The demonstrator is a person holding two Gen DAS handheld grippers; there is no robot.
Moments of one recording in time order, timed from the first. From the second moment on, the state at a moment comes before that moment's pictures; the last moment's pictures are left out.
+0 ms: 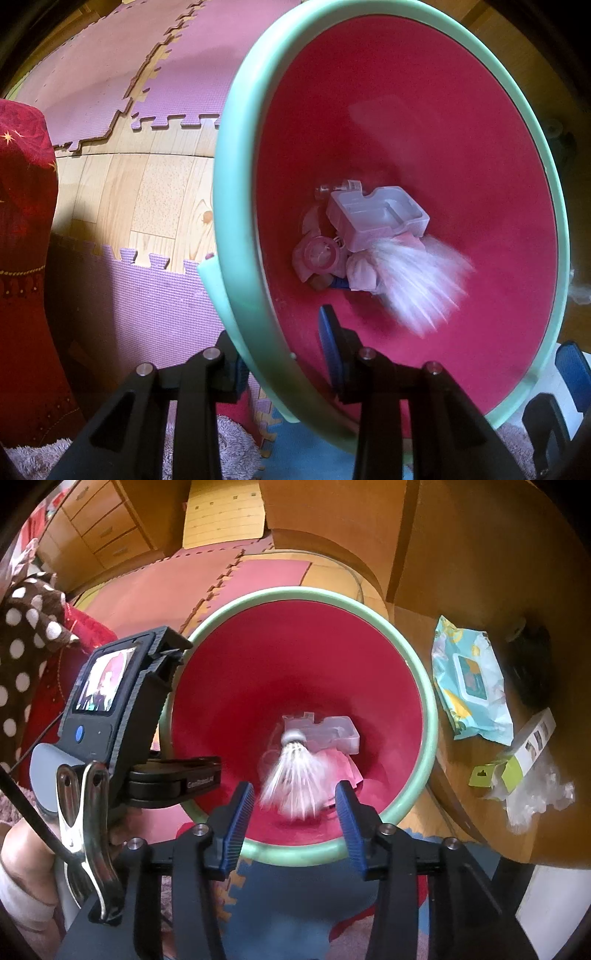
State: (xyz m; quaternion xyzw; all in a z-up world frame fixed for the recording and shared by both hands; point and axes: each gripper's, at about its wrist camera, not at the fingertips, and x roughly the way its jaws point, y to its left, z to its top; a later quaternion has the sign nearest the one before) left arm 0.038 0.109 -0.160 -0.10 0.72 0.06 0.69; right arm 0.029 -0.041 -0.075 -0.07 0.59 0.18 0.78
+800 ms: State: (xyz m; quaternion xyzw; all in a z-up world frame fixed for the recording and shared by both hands) left arm 0.040 0.108 -0.159 -0.10 0.72 0.06 0.69; right arm 0.025 -0.034 -0.061 -0.08 0.57 0.20 0.79
